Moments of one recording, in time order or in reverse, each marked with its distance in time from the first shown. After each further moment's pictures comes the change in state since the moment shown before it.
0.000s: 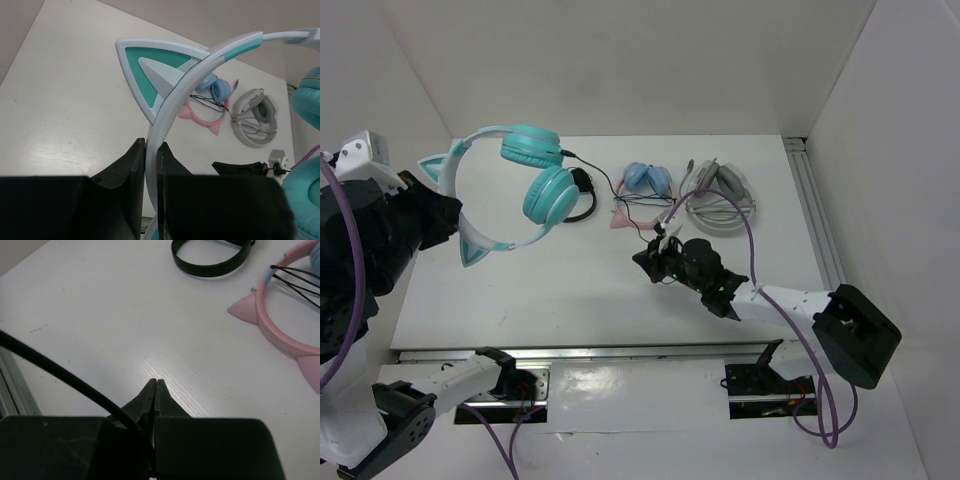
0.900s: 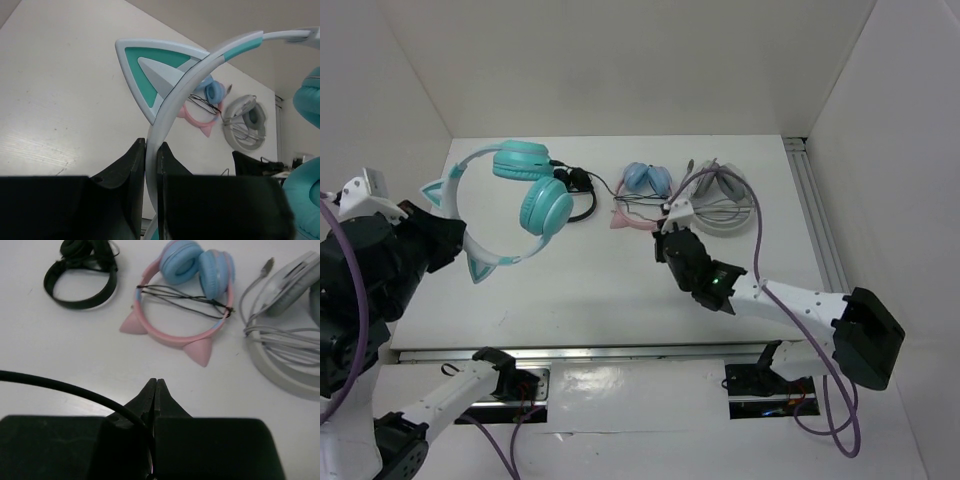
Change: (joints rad) left arm 0.017 -0.191 -0.313 0.121 0.010 -0.105; right arm 0.084 -0.045 0.225 -0.386 0.734 0.037
